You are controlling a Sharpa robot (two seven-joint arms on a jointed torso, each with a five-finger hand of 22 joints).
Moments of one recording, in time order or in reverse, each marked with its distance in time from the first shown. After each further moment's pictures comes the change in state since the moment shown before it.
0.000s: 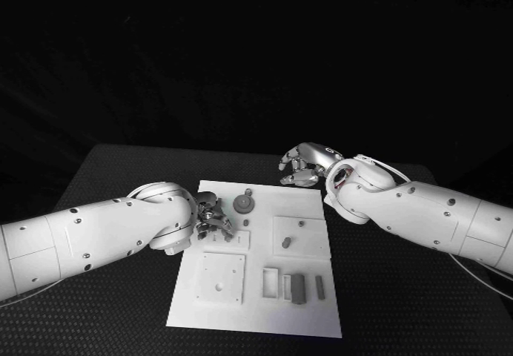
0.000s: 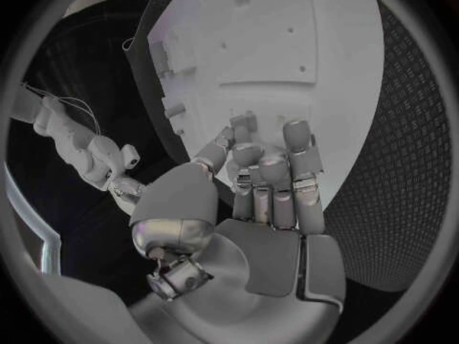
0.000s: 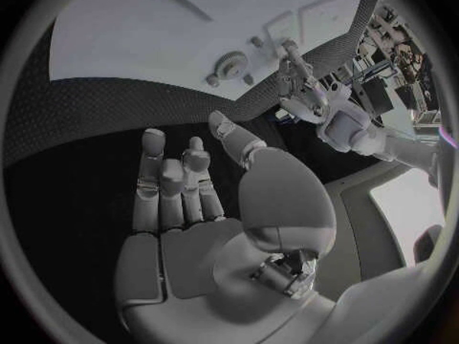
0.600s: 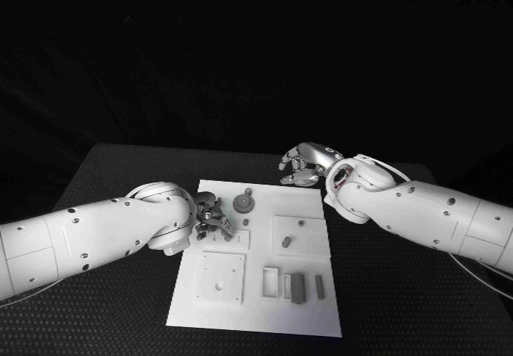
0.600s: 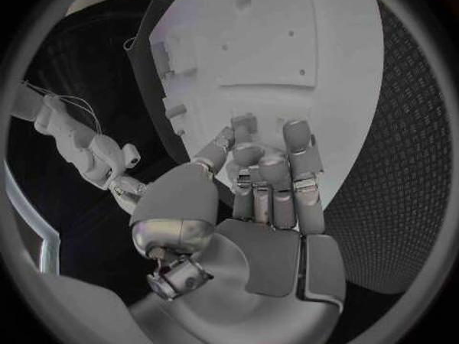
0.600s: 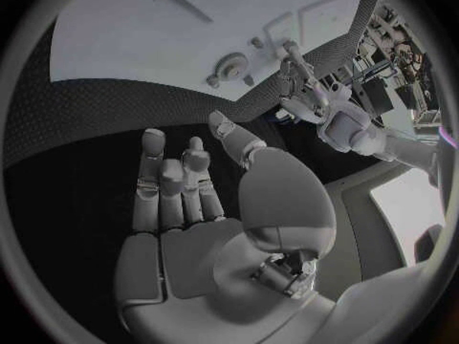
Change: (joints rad) left arm 0.000 -0.006 0.000 0.005 0.011 0.003 0.002; left_hand 0.008 -0.008 -0.011 0.000 0.000 -0.001 0.000 -0.005 0.000 0.000 0.000 0.000 0.000 -0.006 -0.001 0.003 -0.003 0.000 0.000 0.000 -0.004 0.000; right arm -0.001 0.000 0.000 -0.002 0.001 0.003 0.001; right_hand 0.000 0.000 -0.003 0.003 0.000 -0.004 0.001 0.000 0.000 0.000 0.000 0.000 -0.001 0.000 0.000 0.000 0.000 0.000 0.000 0.000 0.000 0.000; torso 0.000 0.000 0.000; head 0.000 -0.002
